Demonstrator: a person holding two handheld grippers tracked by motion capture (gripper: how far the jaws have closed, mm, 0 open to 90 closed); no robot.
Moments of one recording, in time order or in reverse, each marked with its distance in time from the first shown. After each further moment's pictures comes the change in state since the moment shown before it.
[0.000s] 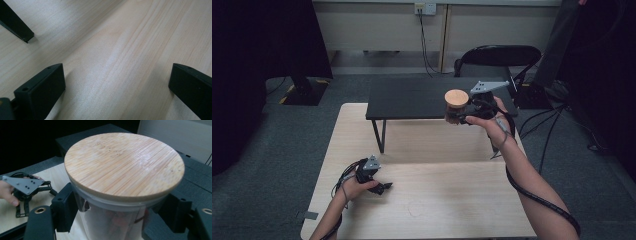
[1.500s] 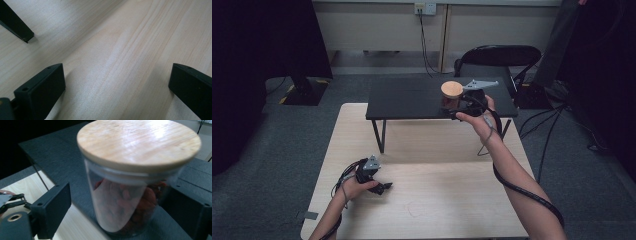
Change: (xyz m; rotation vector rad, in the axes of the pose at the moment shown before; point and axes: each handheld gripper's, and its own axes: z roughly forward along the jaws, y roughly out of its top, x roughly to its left) left arm 0.000 0.000 0.000 0.001 0.000 0.000; right arm 0.006 -0.011 0.035 -0.014 -0.121 0.078
